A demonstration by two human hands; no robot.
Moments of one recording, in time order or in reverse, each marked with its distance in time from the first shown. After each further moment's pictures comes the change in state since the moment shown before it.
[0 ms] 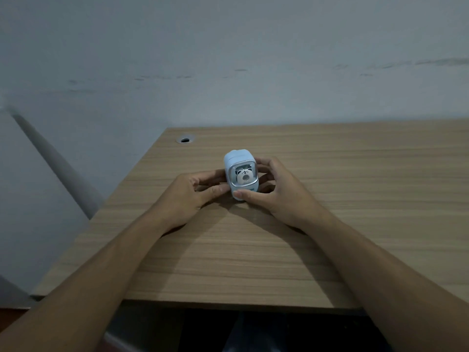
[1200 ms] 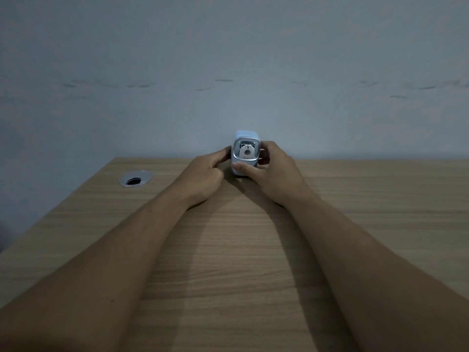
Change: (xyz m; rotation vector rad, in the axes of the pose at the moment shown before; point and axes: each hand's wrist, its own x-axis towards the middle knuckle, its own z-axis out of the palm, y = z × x) left_hand 0.310 -0.076 0.022 0.153 0.050 0.069; right_hand 0.266 0.121 -0.038 -0.212 0.276 0.010
